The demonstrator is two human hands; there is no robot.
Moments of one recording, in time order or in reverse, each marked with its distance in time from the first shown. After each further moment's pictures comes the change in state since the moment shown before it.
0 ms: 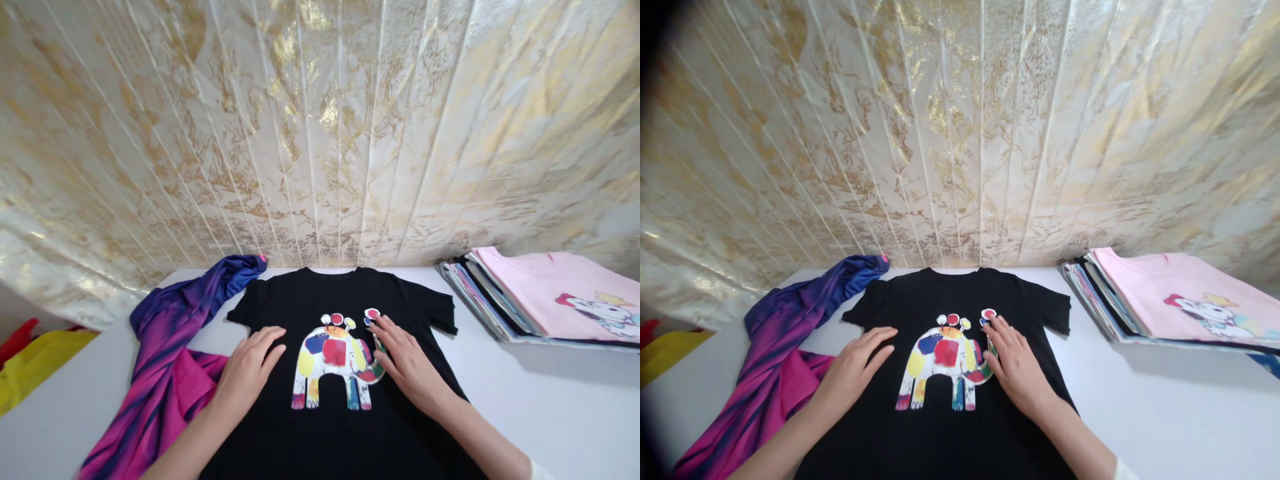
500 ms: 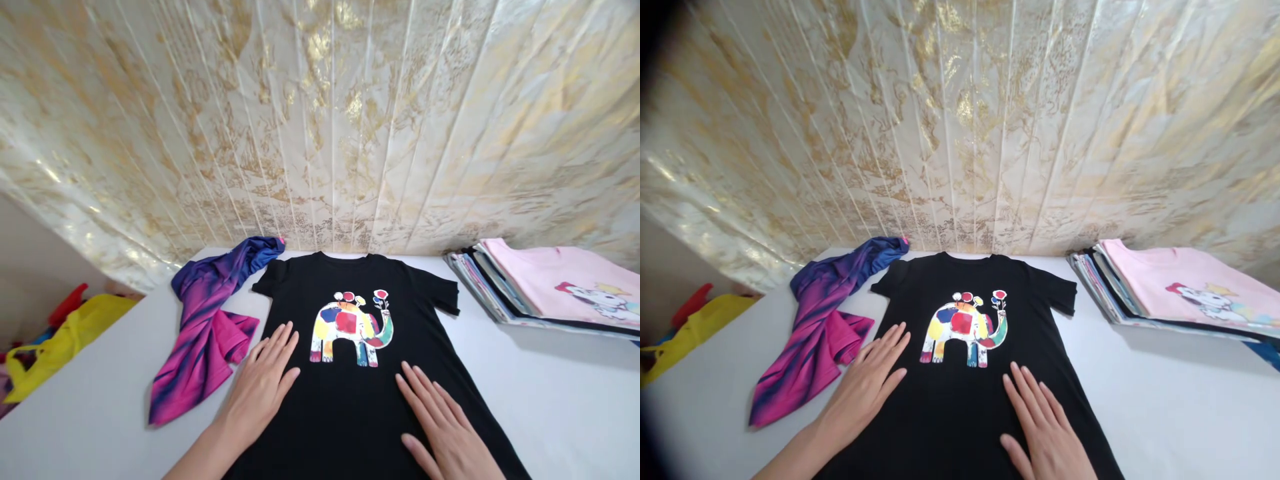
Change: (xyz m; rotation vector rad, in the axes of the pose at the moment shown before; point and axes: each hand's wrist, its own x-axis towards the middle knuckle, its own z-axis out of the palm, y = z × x) left_hand -0.088 0.016 -0.001 0.261 0.014 0.164; right_hand -0.134 -0.058 -0.028 -0.329 0.106 -0.235
